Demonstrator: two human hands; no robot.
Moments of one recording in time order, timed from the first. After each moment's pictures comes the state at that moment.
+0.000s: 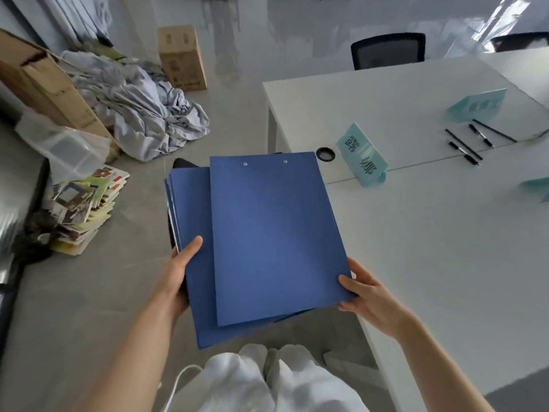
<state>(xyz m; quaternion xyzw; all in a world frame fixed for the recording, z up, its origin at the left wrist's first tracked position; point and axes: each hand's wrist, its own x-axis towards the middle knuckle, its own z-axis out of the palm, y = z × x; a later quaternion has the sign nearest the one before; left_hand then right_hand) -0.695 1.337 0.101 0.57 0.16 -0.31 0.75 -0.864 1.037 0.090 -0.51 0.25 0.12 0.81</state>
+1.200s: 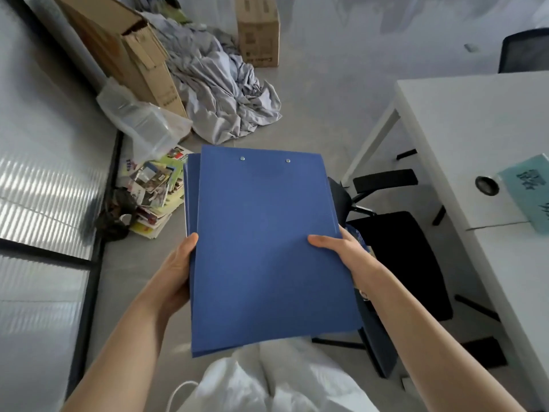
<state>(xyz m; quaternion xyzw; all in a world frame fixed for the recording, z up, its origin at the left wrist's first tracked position) -0.428 1.646 0.088 0.59 0.13 -0.35 0.71 -0.489 1.354 0.098 -0.55 0.31 0.18 0.76</state>
